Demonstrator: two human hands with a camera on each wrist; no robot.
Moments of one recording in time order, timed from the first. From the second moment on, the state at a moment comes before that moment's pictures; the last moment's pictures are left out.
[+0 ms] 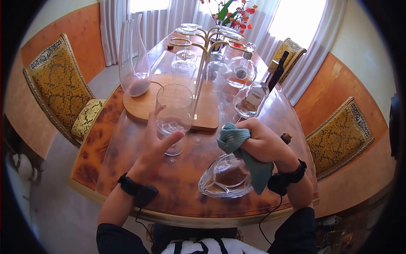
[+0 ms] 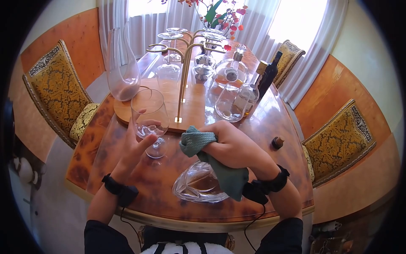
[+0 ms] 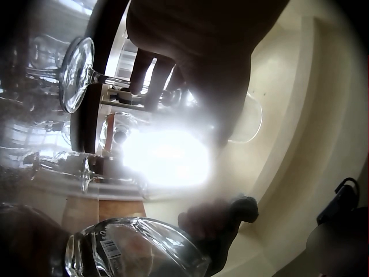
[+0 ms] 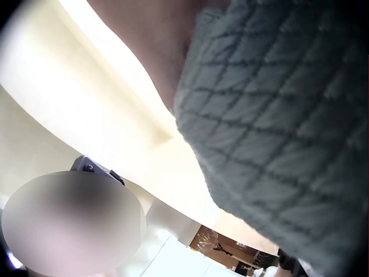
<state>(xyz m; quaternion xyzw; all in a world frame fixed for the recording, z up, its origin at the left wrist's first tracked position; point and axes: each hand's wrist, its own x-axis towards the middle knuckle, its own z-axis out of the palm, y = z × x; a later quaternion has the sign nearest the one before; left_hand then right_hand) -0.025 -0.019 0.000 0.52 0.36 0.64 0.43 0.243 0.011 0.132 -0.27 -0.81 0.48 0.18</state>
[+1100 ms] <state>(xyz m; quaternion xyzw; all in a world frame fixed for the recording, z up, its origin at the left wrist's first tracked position) -0.025 -0.020 -0.001 0.52 0.36 0.64 0.43 0.257 -0.022 0.132 -0.25 -0.92 0.11 0.29</state>
